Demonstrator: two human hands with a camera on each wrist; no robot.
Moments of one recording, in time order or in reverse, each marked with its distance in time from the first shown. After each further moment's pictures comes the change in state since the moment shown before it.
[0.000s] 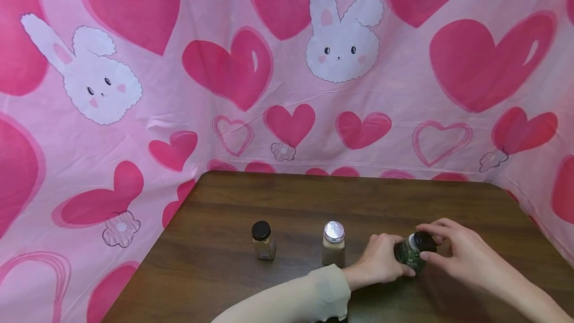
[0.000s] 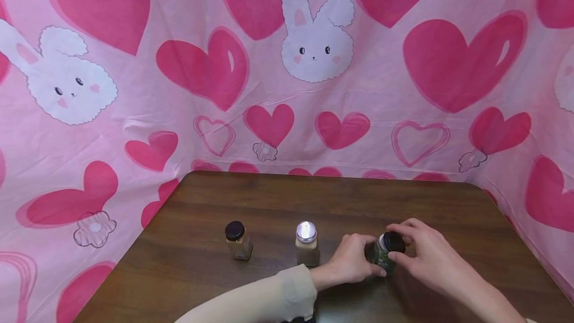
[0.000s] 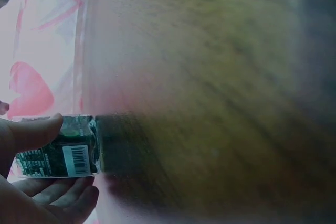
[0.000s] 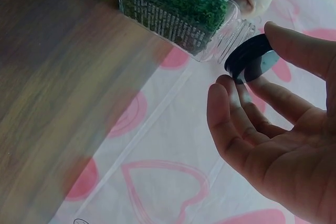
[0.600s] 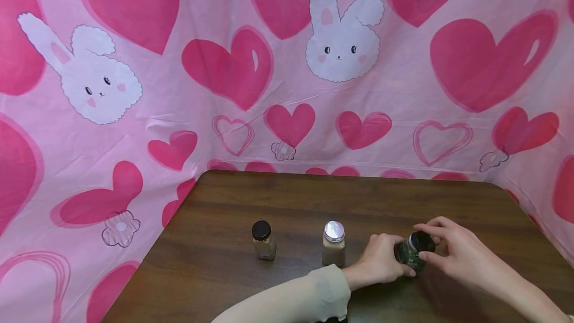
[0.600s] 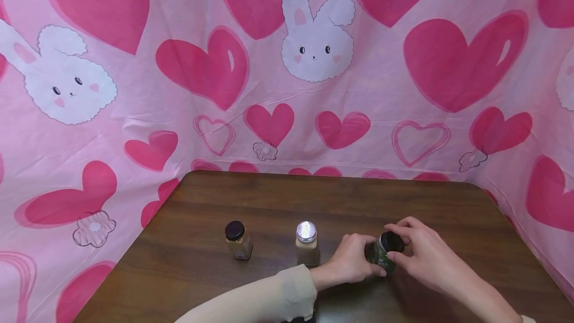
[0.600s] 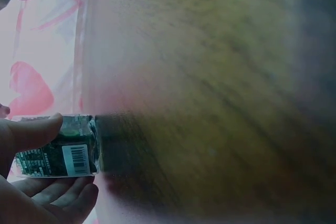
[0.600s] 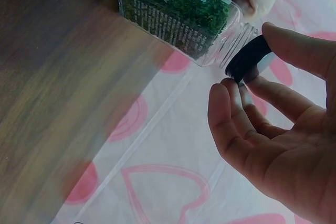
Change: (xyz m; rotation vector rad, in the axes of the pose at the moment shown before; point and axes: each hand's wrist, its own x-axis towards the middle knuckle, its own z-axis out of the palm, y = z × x) left_hand 0.000 0.000 0.001 -0.036 -0.008 -0.017; right_hand 0.005 -0.001 0.000 0.016 -0.069 0.025
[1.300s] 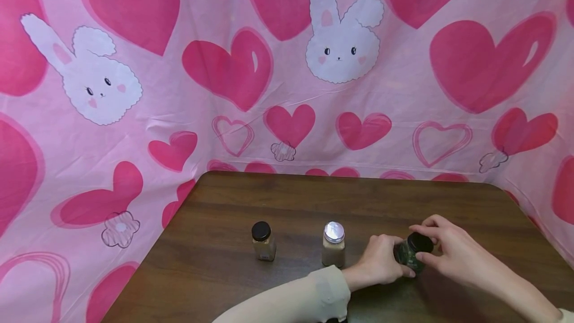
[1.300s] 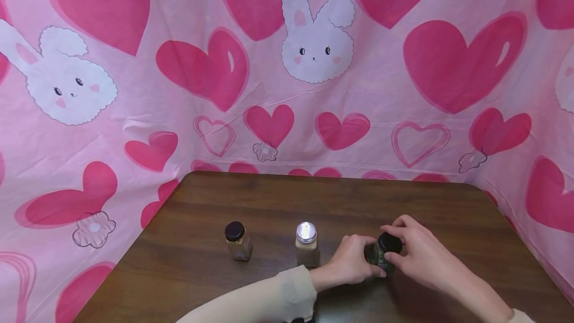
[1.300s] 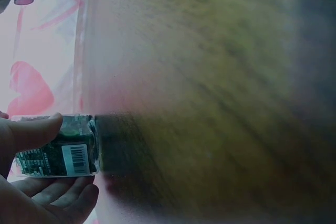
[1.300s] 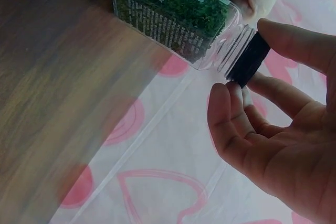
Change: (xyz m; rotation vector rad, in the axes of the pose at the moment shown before) left_hand -0.002 0.001 -0.001 -0.013 -0.004 -0.026; right_hand 0.005 -0.001 0.005 0.021 -0.051 -0.023
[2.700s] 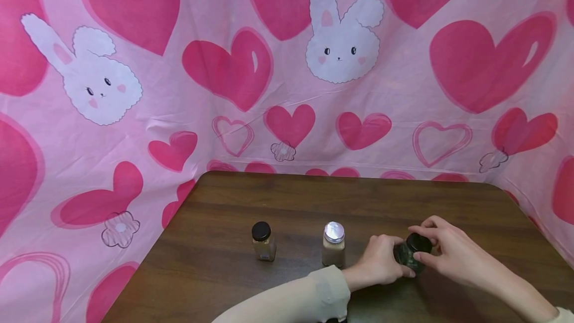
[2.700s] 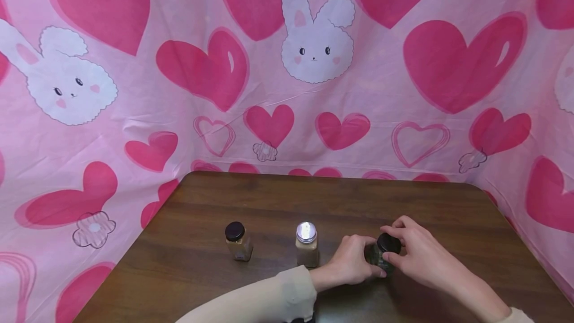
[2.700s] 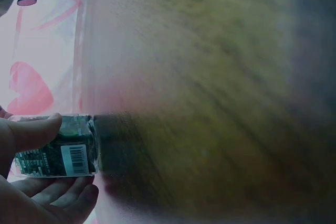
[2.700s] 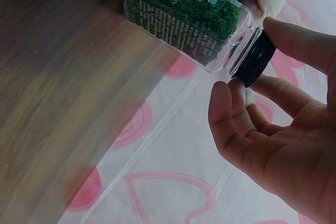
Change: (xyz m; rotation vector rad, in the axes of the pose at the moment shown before) left_hand 0.000 -0.001 -0.001 -0.009 -0.011 -0.006; right_hand 0.000 0.002 0.002 0.027 -0.036 0.030
